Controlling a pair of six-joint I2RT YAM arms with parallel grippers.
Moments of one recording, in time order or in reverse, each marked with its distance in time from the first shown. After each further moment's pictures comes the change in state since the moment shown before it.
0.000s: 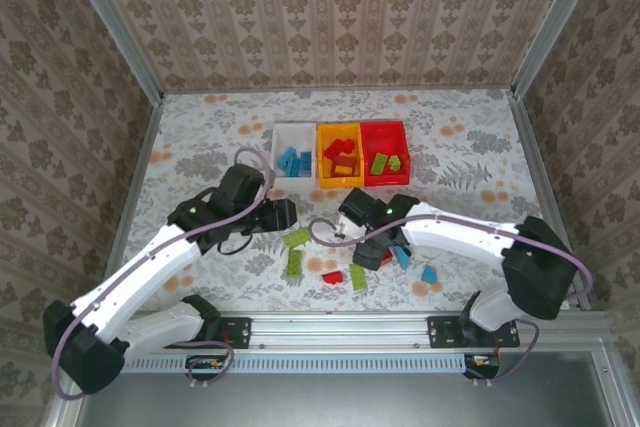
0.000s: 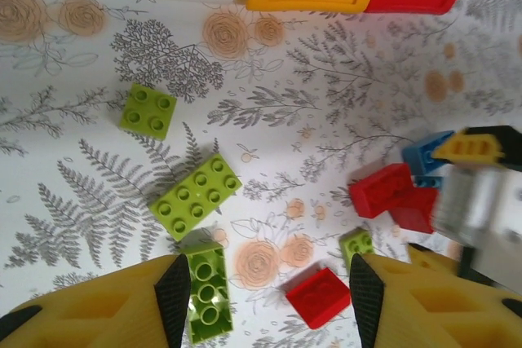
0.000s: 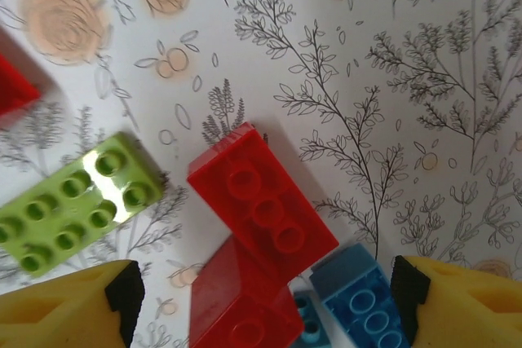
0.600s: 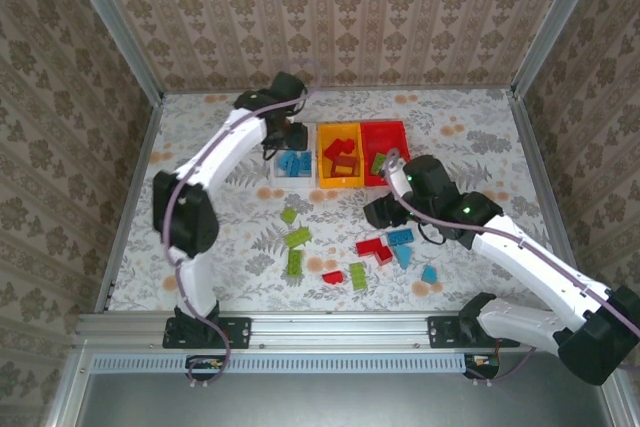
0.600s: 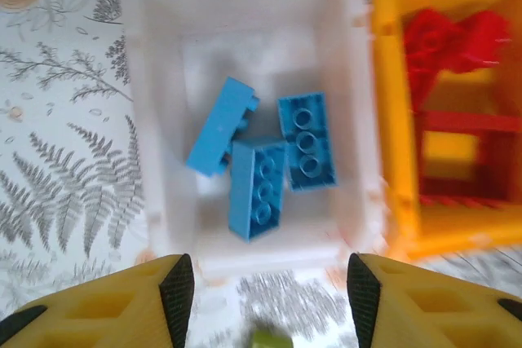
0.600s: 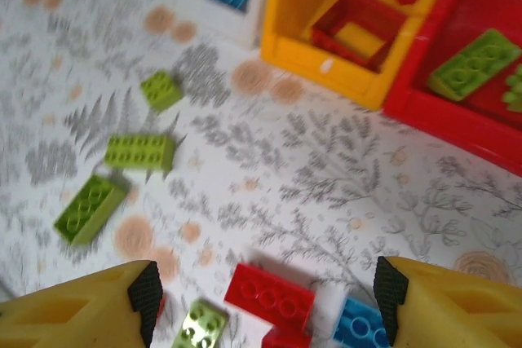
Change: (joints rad) left arm 0.168 0.885 0.918 -0.286 -0.211 0.308; right arm -0.244 -0.436 -0.061 0.175 -0.253 0.439
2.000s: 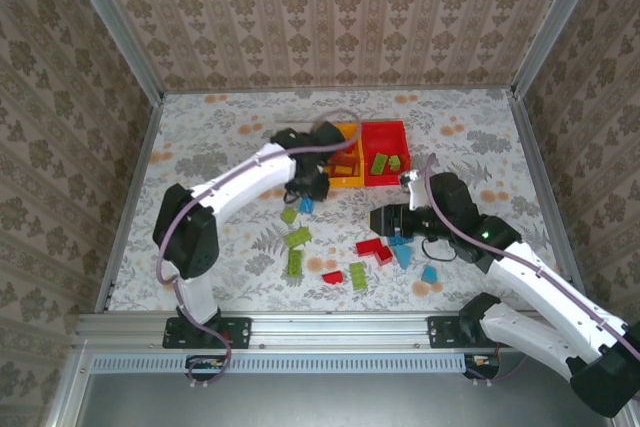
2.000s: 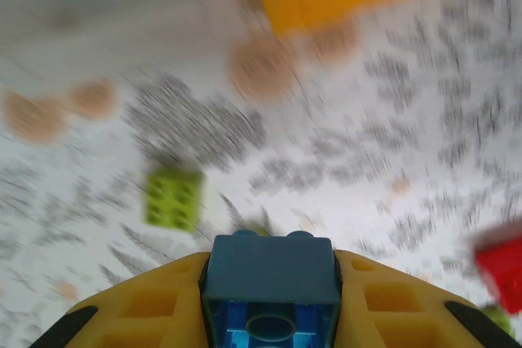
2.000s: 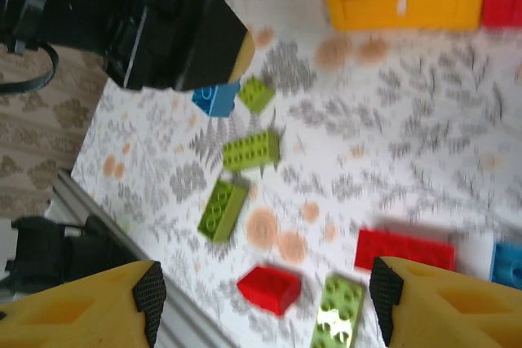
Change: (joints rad) left arm -0.240 -0.047 -0.185 -0.097 -0.052 -0.116; right arm -0.078 -0.191 -0.184 0.164 -0.233 0.422
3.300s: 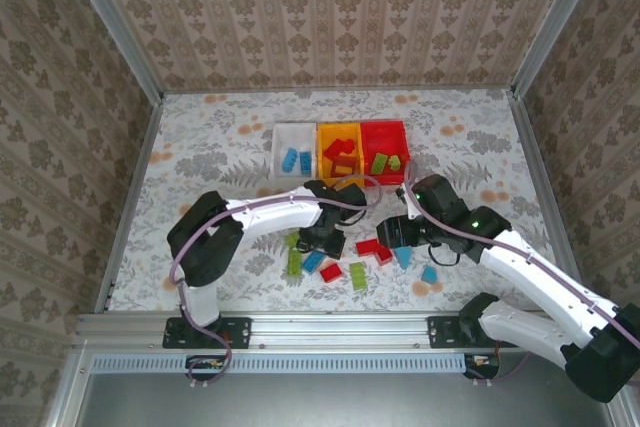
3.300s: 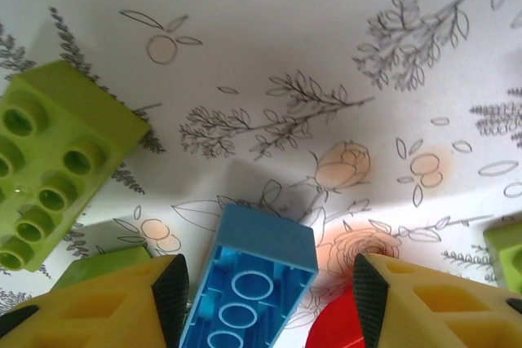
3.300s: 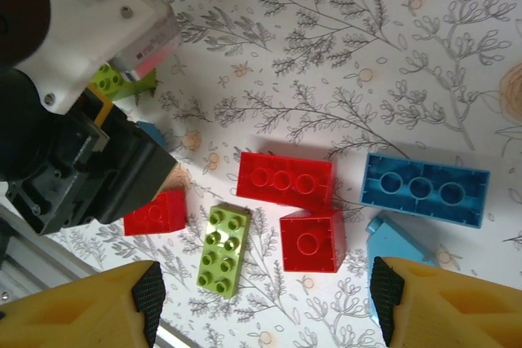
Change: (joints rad) left arm -0.262 0.025 -0.328 0.108 0.119 -0.174; right arm 0.025 0.074 0.042 -0.290 0.133 -0.130
